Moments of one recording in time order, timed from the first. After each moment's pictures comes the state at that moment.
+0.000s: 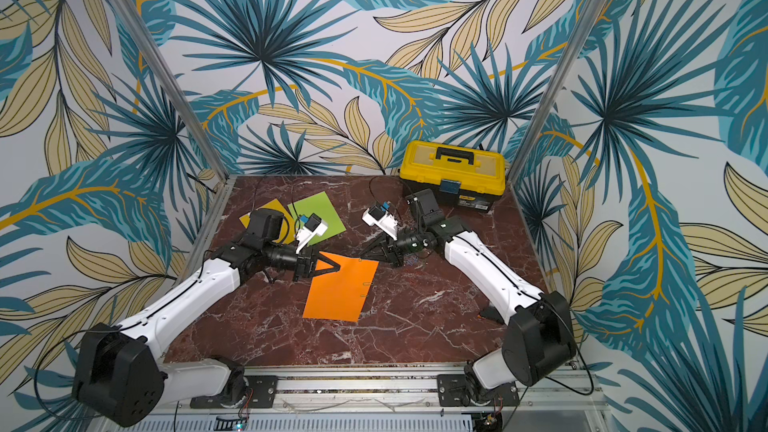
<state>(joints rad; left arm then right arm) -0.36 1.29 0.93 -0.39 1.14 0.04 0.43 1.48 1.24 -0.62 -1.03 -0.35</state>
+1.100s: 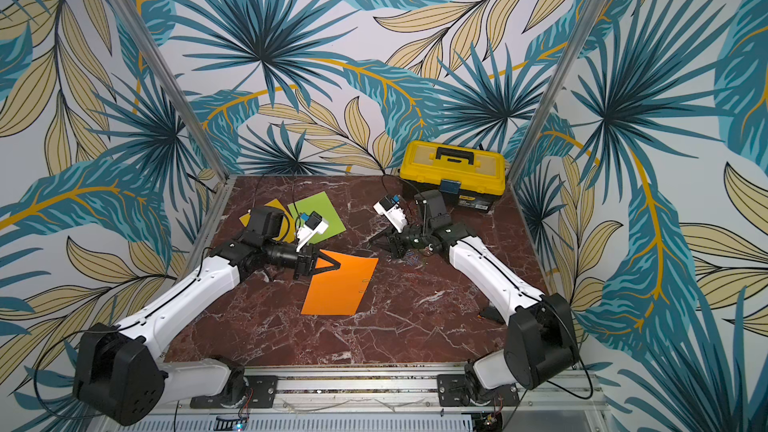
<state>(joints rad) -0.36 1.29 0.97 -0.44 1.12 0.07 0.37 1.46 1.14 -0.38 -0.79 -0.09</state>
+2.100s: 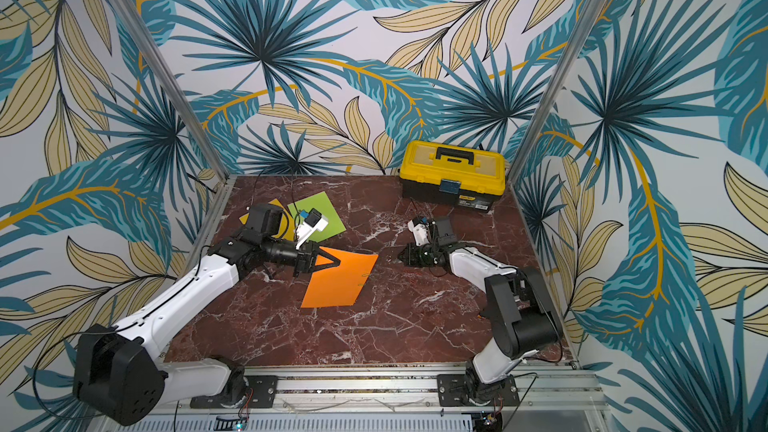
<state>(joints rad) -0.36 1.29 1.00 -0.45 1.10 0.08 0.23 1.62 0.87 -0.15 -0.53 0.33</state>
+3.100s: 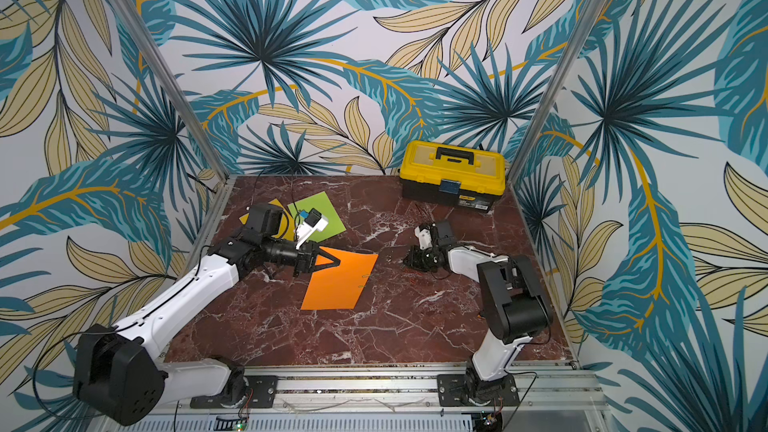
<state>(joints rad) -0.36 1.29 1.00 -0.45 1.10 0.07 0.20 1.72 0.87 -0.16 -0.47 0.39</state>
